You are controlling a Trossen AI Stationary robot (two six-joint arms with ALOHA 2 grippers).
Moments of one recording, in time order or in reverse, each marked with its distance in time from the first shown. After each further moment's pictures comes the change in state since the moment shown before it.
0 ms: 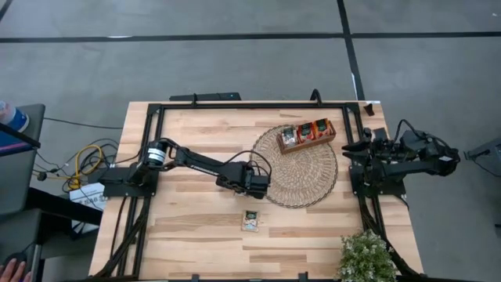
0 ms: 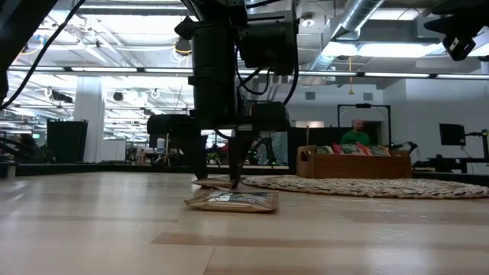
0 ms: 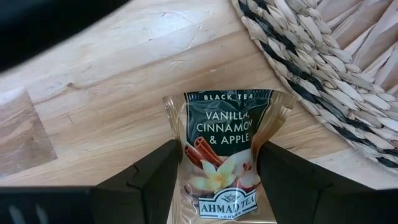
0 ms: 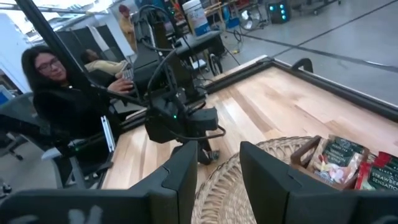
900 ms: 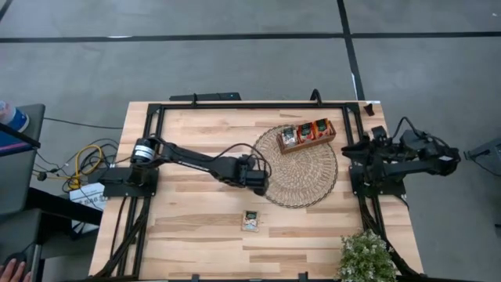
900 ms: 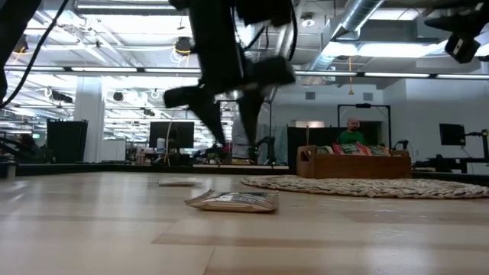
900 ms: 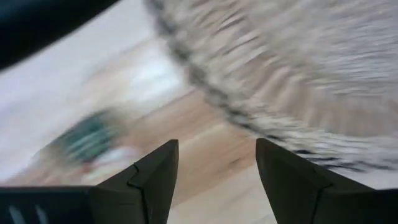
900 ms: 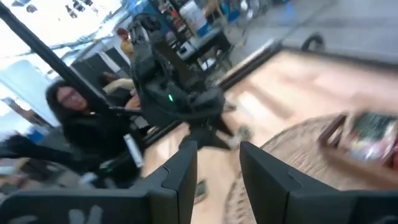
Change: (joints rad) left arm -0.014 -0.129 -0.001 0.046 -0.105 0.152; right arm 0.002 0.011 0.000 0.025 -0.020 0.213
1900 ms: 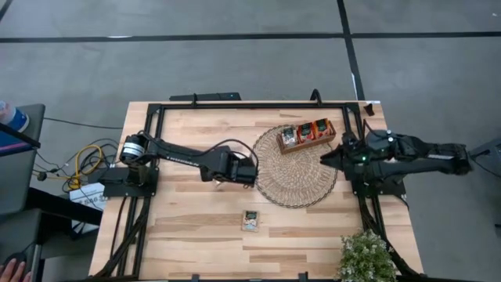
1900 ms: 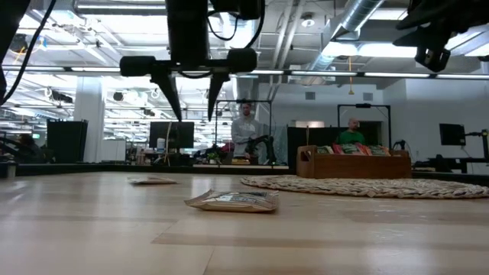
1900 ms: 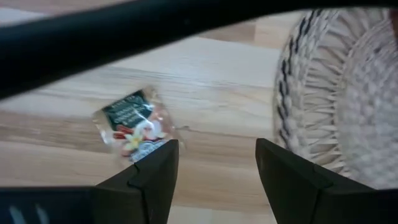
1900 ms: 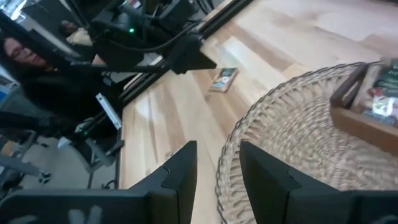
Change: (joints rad) left arm 0.003 -0.111 0.002 -0.360 -0.120 -0.620; right arm -0.124 0.389 0.000 0.130 -0.197 0.019
